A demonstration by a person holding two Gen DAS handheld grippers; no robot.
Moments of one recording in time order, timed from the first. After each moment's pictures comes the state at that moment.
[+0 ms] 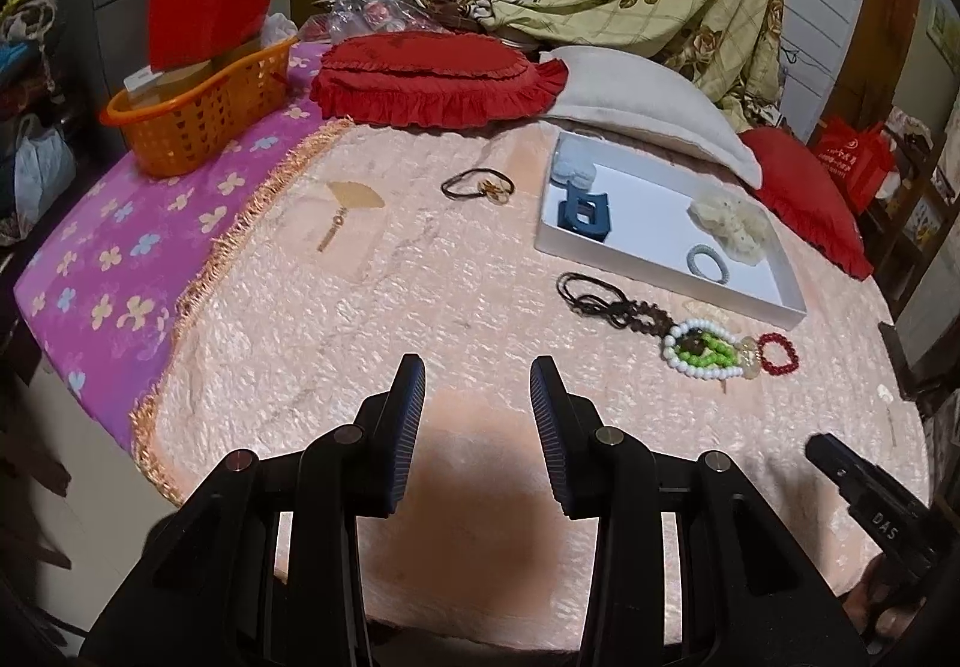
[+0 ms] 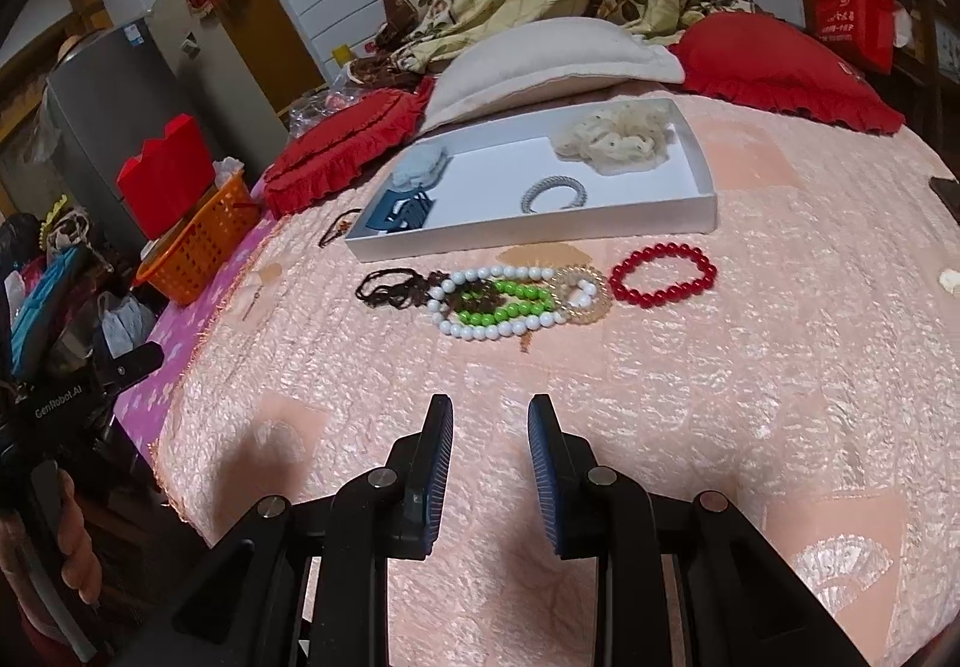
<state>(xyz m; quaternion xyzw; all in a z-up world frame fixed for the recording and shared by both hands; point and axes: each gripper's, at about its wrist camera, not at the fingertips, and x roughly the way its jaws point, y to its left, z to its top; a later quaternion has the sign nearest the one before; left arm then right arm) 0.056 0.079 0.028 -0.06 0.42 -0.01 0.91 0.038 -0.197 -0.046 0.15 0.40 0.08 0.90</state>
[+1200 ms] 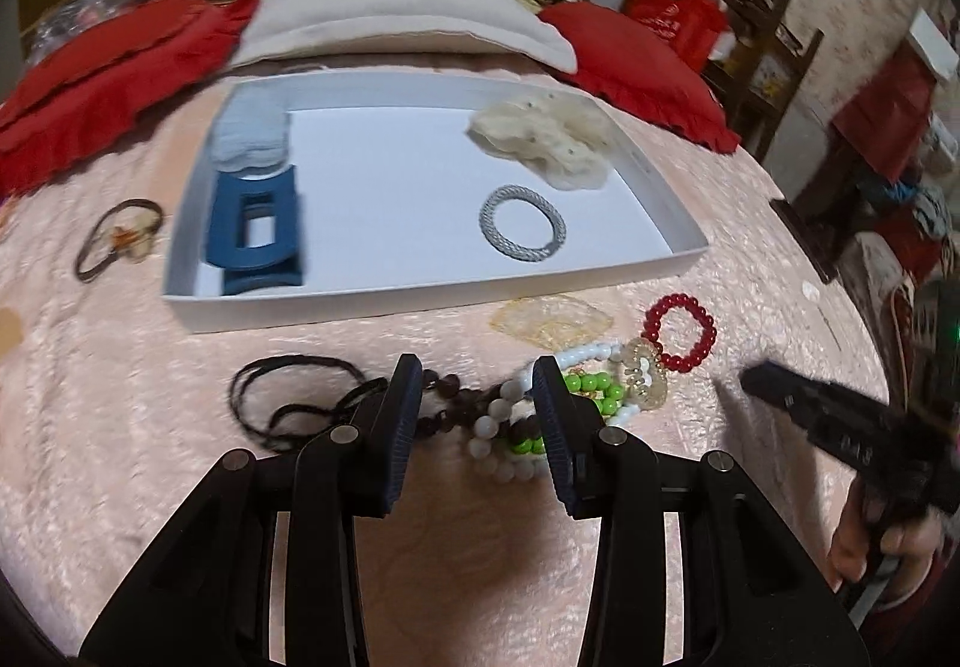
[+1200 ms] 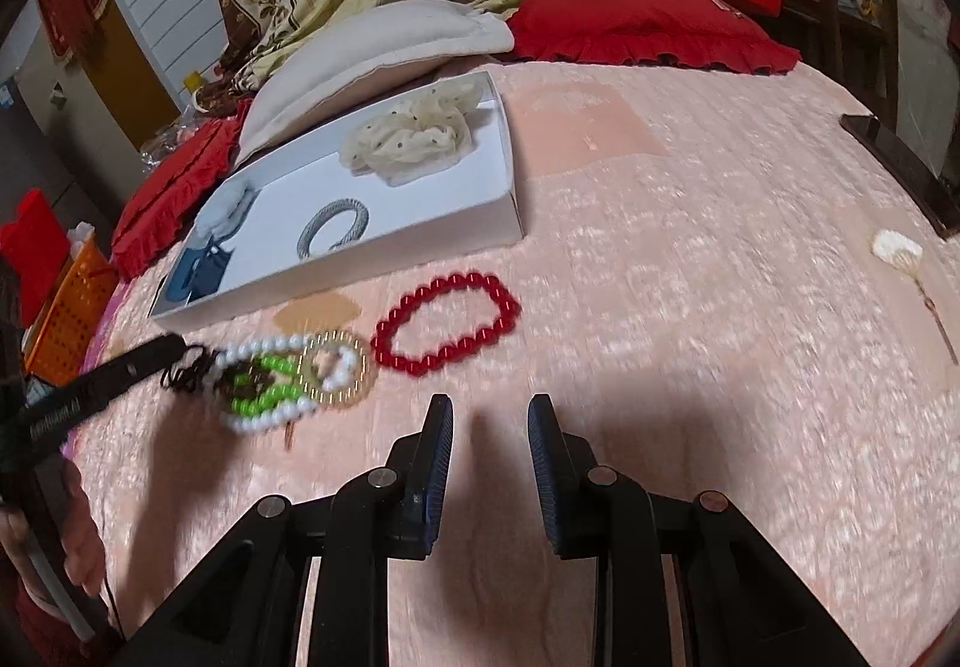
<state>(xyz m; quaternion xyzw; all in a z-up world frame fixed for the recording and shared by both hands) 0.199 -0.059 -0.049 0.01 0.46 -0.29 0.84 0.104 -0.282 -0.084 0.18 0.44 -0.06 0.88</state>
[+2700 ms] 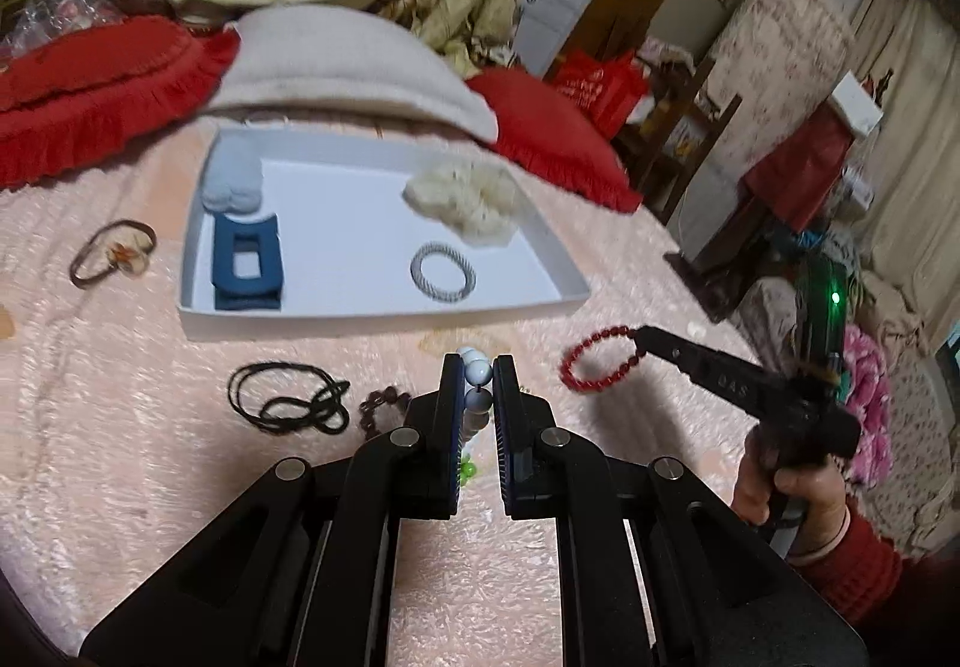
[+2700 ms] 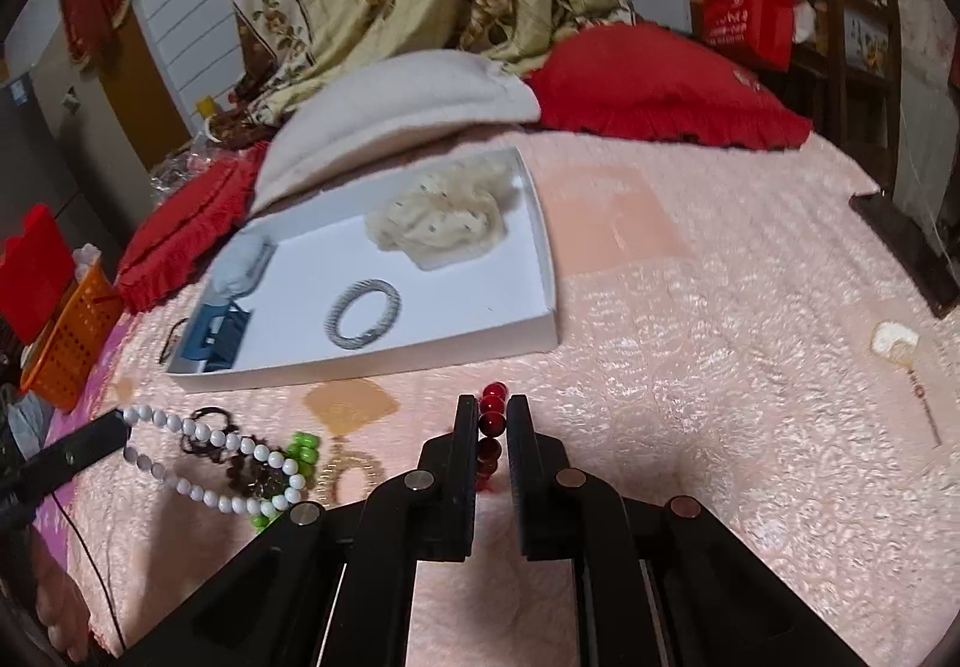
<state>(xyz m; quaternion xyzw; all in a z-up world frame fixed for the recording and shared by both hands) 0.170 -0.006 0.005 -0.08 0.41 -0.37 0.83 0.124 -0.269 -0.042 0.15 0.39 -0.06 0.91</state>
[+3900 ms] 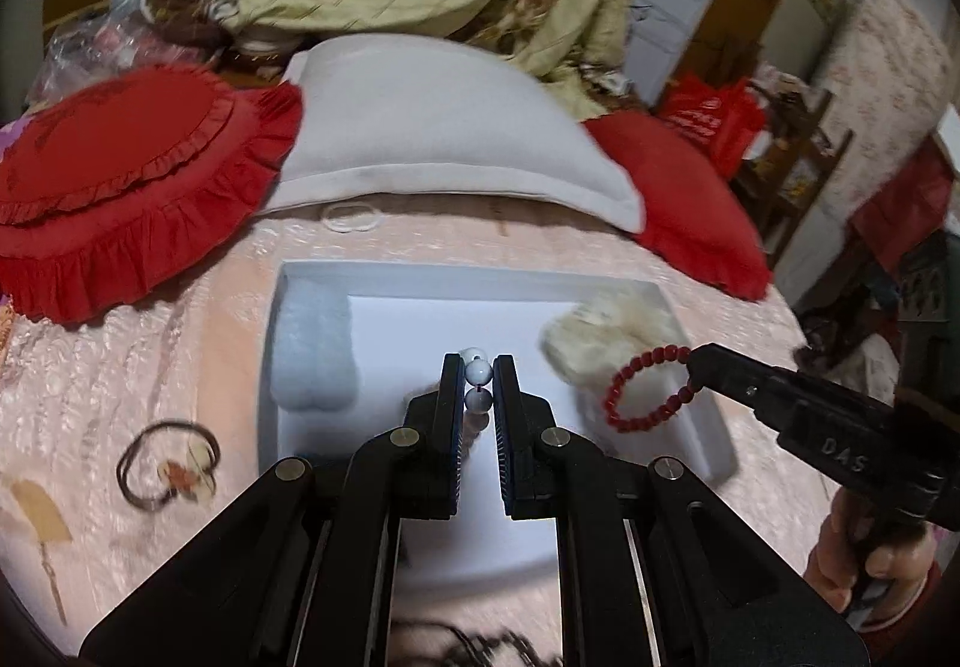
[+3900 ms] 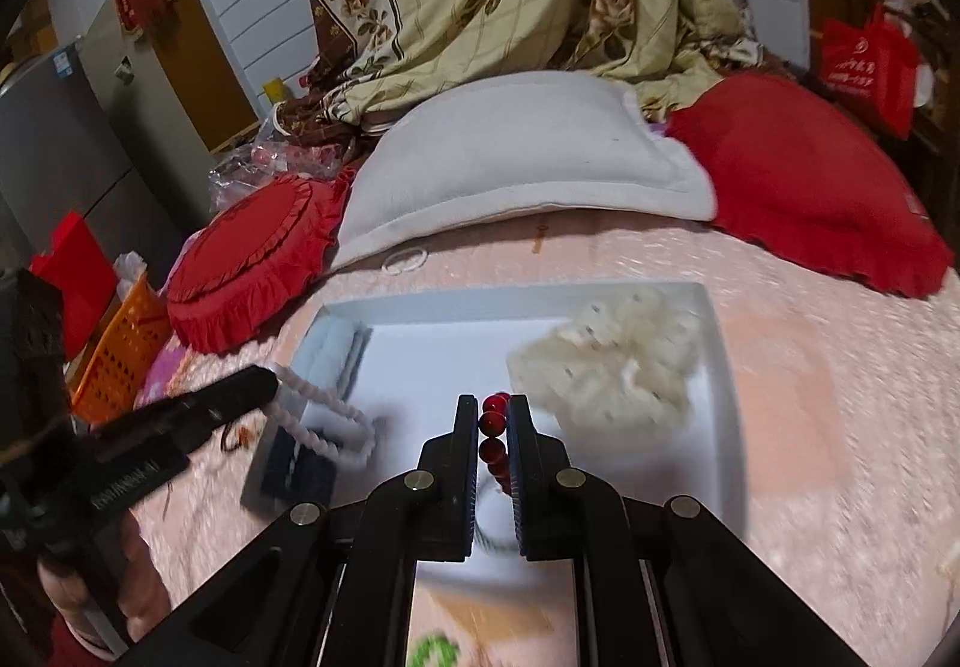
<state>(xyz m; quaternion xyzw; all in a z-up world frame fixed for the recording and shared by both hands) 0.344 -0.043 0.005 -0.05 0.43 -0.25 0.87 0.290 -0.228 0.002 0.14 0.41 0.04 0.90</state>
